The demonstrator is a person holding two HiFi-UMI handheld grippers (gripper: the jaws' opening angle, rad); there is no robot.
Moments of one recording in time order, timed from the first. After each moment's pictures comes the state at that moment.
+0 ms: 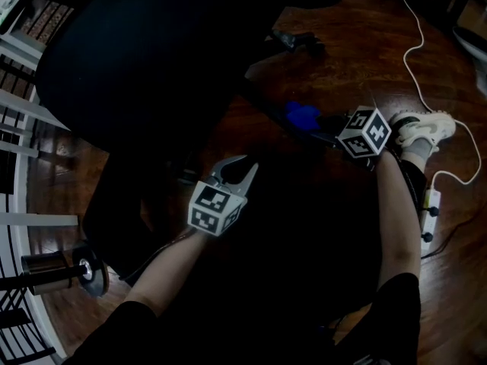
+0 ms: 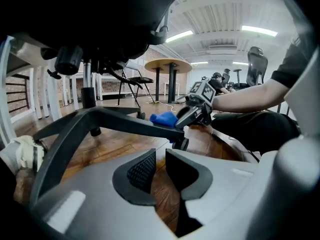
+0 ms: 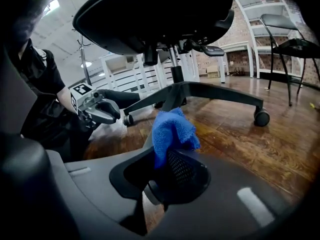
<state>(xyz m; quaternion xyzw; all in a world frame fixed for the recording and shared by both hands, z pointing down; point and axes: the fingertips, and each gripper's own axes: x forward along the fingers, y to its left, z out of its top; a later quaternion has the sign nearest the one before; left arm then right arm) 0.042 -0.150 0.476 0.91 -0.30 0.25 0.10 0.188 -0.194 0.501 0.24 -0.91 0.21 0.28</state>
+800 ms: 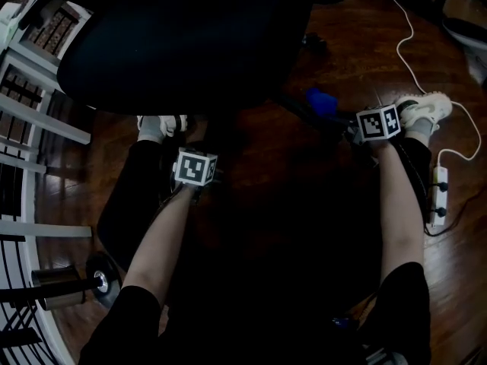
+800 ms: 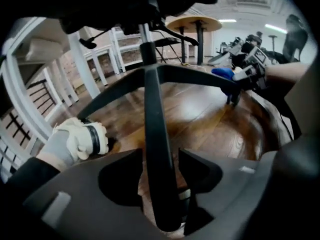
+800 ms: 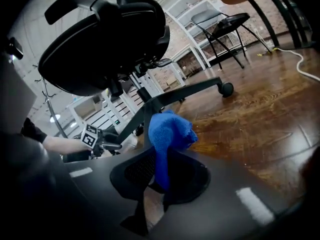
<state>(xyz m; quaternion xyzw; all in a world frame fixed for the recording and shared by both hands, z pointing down) -0.131 -0.241 0.544 0.78 -0.40 0.46 0.13 0.213 -0.199 0.505 0.39 -0.83 0.40 0.08</state>
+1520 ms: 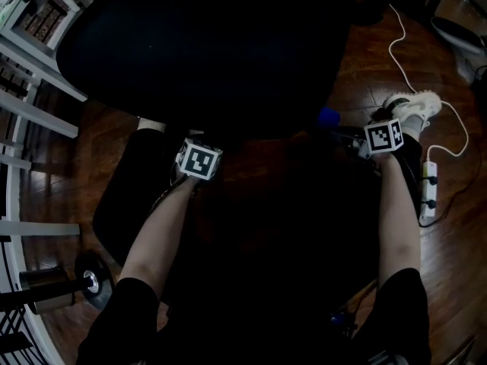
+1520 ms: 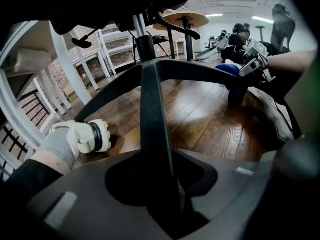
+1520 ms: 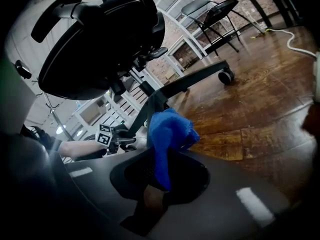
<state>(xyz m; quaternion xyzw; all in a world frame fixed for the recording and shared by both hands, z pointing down) -0.111 -0.236 0.548 0.80 -0.36 0.47 0.08 0.199 -0.136 0.501 0.36 -0.81 0.45 0.08</state>
